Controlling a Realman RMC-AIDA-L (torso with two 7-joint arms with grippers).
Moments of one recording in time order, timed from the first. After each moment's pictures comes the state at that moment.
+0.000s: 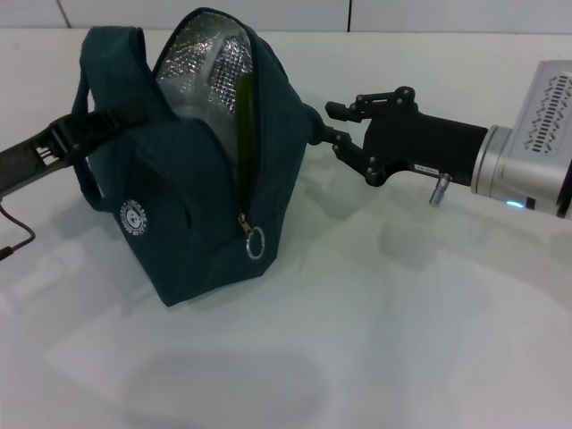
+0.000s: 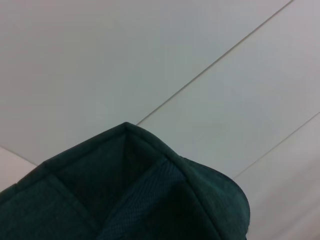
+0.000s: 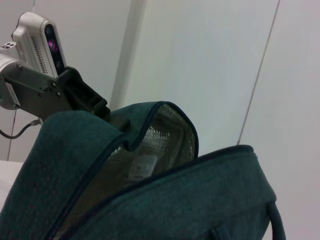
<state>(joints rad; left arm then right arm) -0.37 -2.08 0.41 0.67 1.81 1.68 -1.95 0.59 2.03 -1.76 -0.62 -0.85 -0.91 0.74</state>
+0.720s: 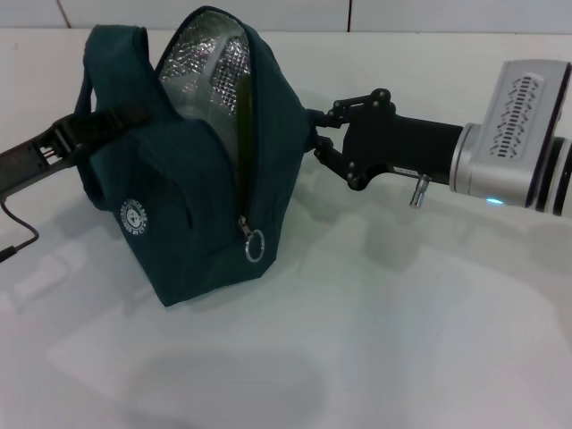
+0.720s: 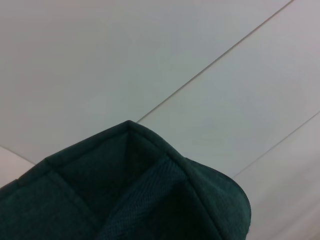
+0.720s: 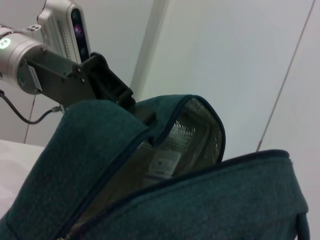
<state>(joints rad) -0.38 -2.08 0.40 0.65 1.81 1.68 -1.95 0.64 2.03 -1.82 -0.63 -0.85 -0.87 0.72</state>
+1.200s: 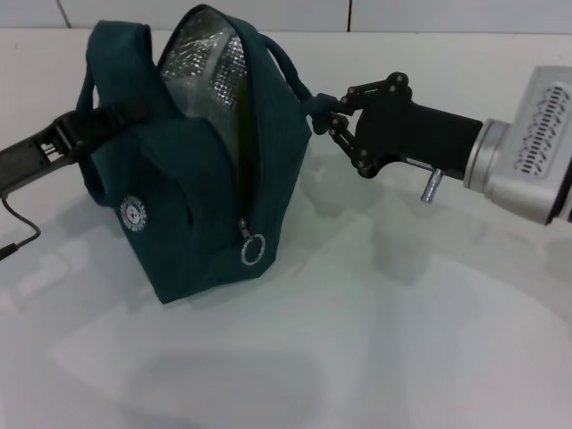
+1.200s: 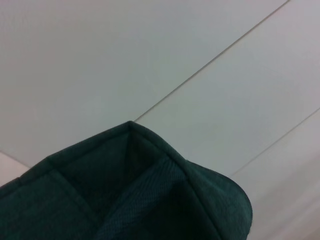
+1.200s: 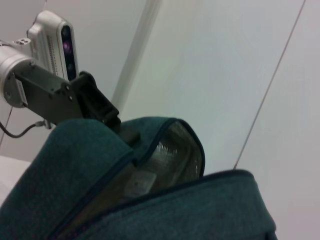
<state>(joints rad) -0.38 -2.08 0.41 0.65 1.80 1.68 -1.95 0.55 2.03 -1.82 -0.73 -0.79 -0.86 0.60</state>
